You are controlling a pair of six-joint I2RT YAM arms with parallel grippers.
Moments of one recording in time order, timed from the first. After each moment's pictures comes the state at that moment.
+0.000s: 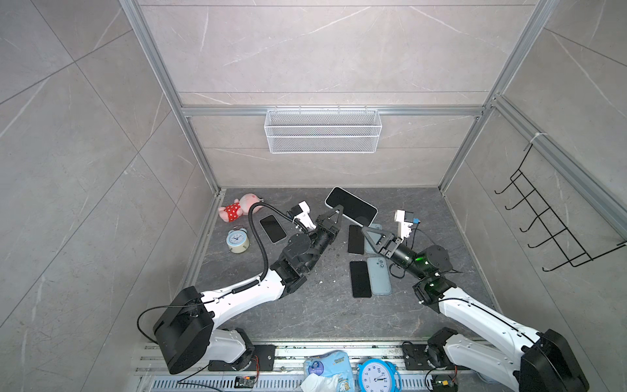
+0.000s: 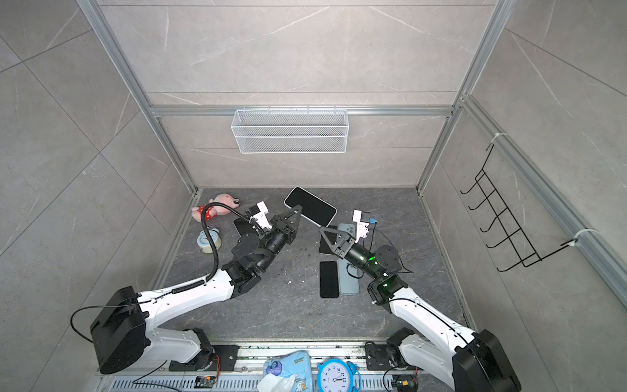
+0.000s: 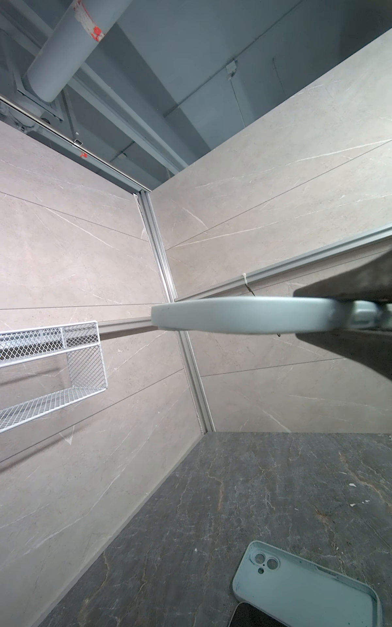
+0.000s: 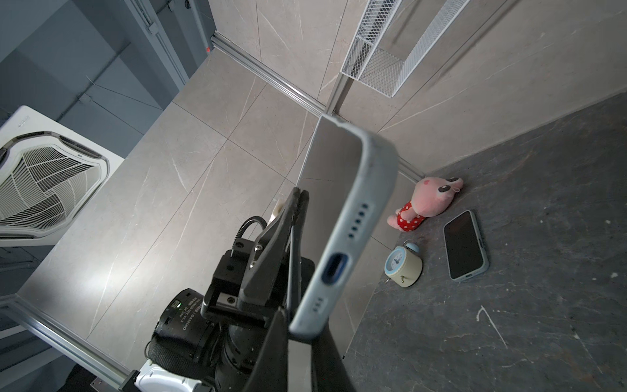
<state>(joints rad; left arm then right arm) -0.90 1.35 0.84 0.76 -0.25 -1.31 0.51 1.04 0.50 0.82 -0.45 1.14</state>
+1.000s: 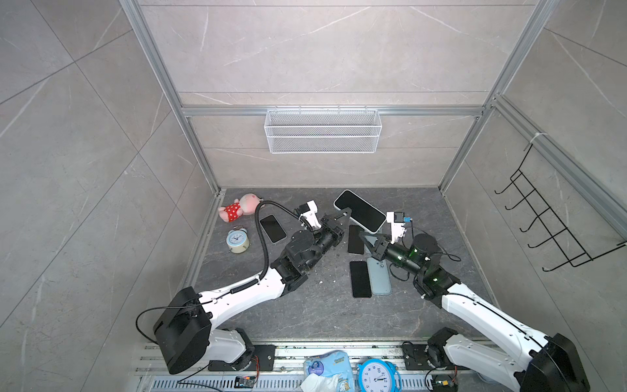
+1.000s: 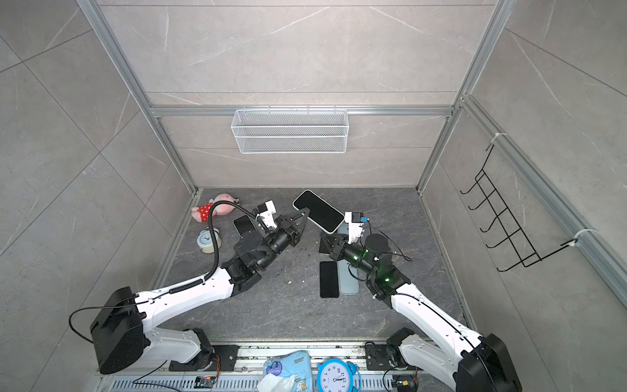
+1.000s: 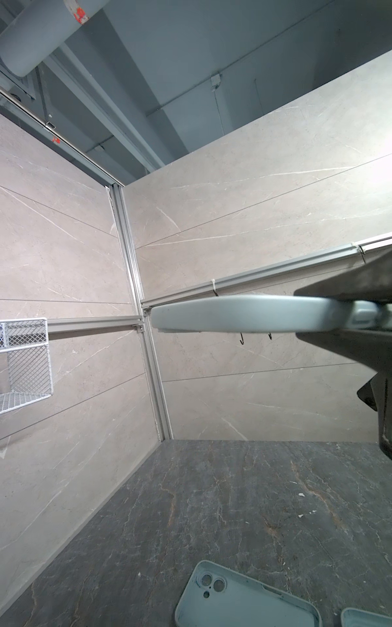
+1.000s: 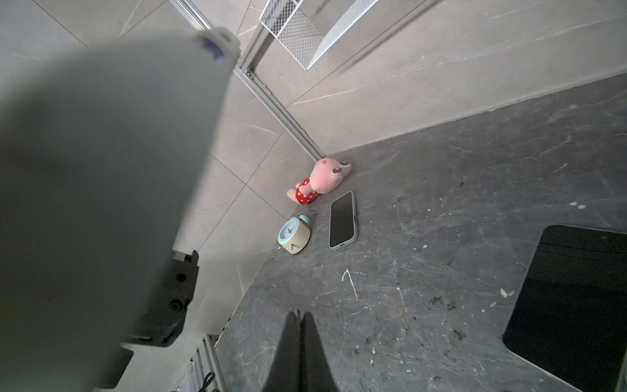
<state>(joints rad) -0.91 1.35 0.89 0.67 -0.14 -1.39 0.51 1.02 0.61 0.33 -0.36 0.69</state>
